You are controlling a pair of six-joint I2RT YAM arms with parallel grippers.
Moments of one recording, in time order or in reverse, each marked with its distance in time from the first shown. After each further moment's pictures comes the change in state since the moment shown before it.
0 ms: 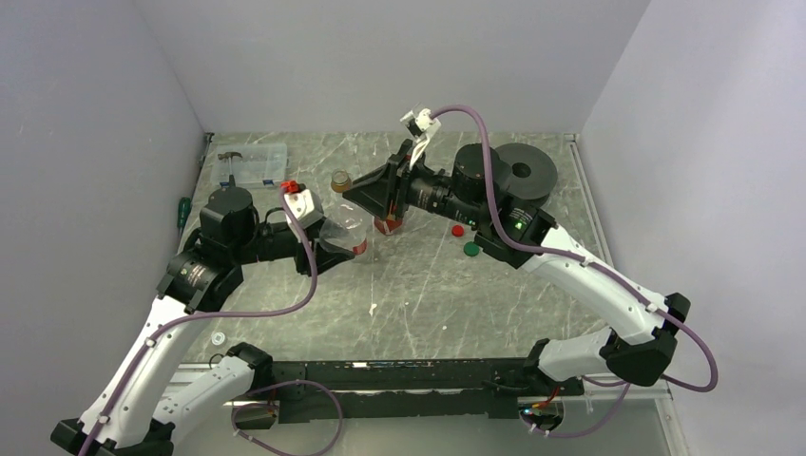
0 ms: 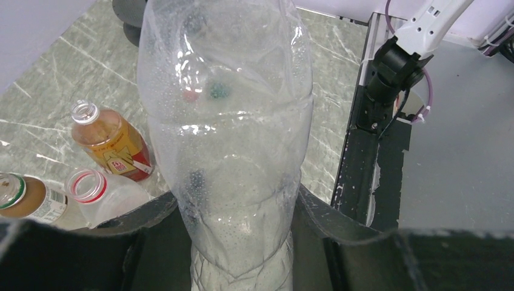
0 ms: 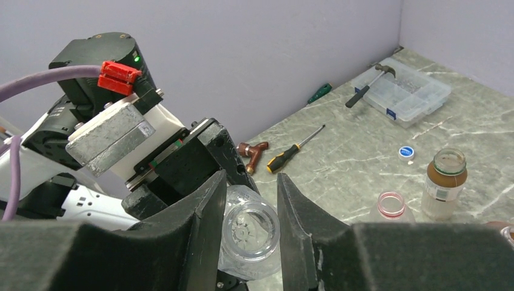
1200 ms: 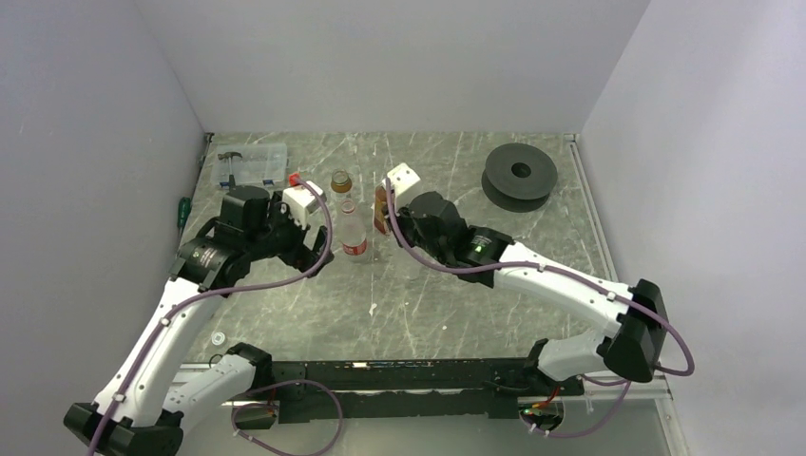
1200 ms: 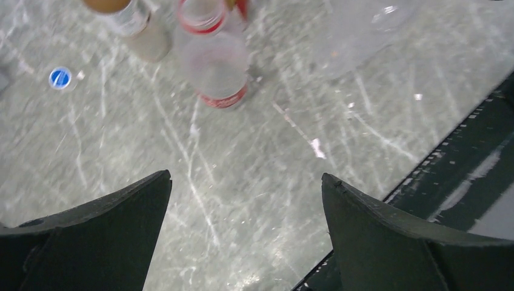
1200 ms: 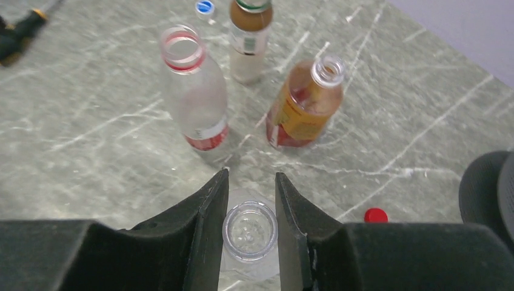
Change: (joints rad) left arm 0.058 0.083 0.015 -0.279 -0.441 0.005; right arm 0.030 0.017 -0.332 -0.082 0.538 -0.337
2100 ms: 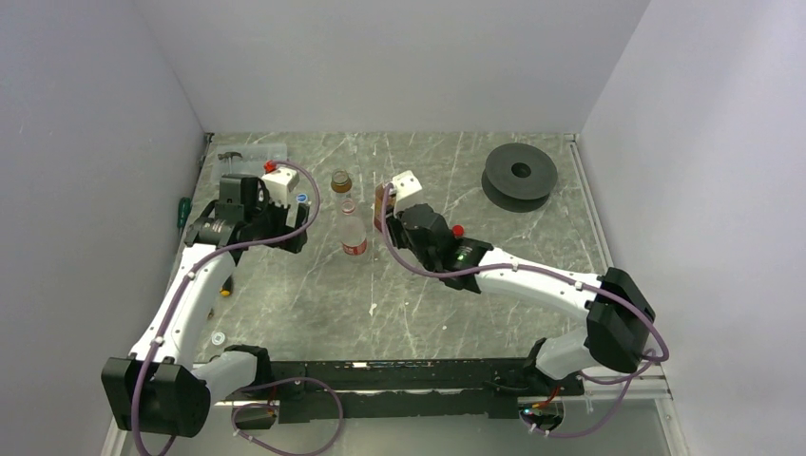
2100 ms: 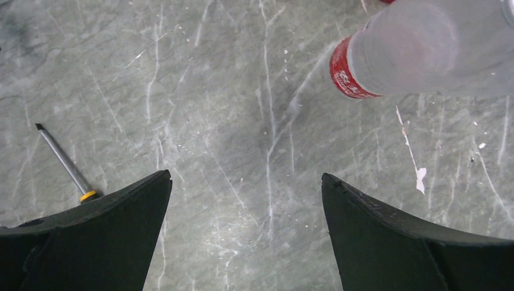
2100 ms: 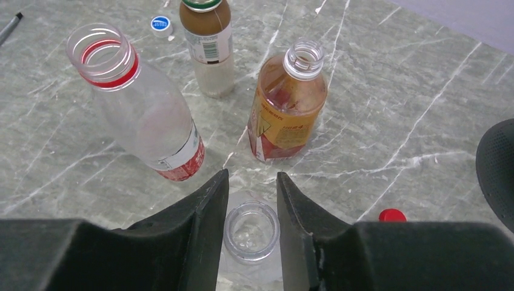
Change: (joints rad) left arm 0.278 0.193 -0.095 0.110 -0.141 -0.009; right arm -0.008 0.094 -0.180 0.308 0.161 0.077
